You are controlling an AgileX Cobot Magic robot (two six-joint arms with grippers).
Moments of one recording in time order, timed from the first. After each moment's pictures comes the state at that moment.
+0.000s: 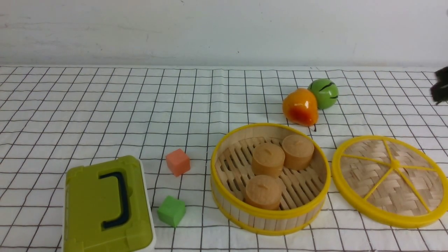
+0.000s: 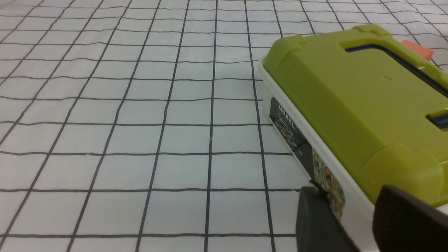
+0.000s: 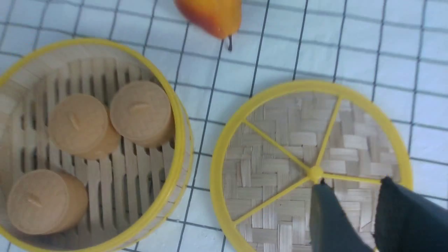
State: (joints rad) right arm -0.08 1.27 -1.30 0.29 0.91 -0.27; left arm 0.01 -0.01 0.03 -0.06 0.35 0.03
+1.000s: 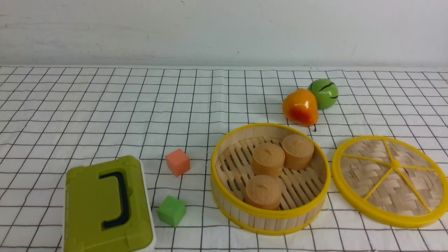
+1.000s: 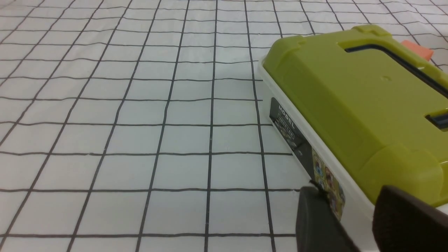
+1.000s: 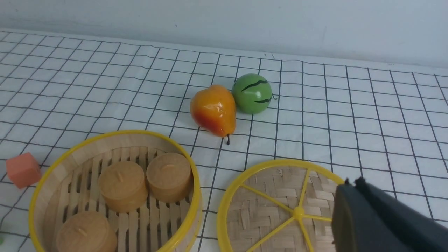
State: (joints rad) right arm -0.08 0.77 -0.99 0.34 0.72 -0.27; left arm 0.01 -0.01 0.03 -0.06 0.35 0.03
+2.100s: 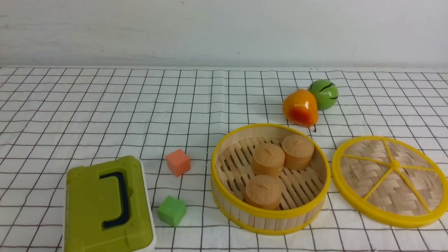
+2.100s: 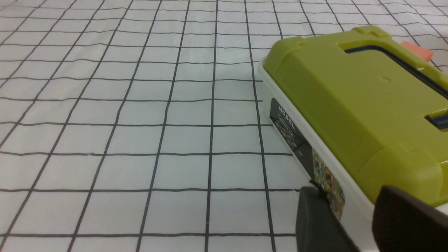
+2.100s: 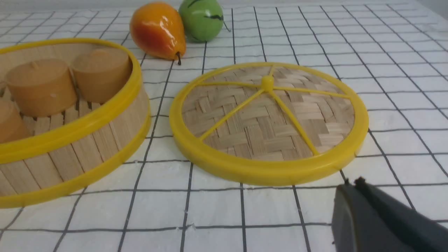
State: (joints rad) right arm -0.02 -0.01 0.03 0.02 0.31 0.07; left arm 0.01 -0.01 0.03 -0.06 0.35 0.03
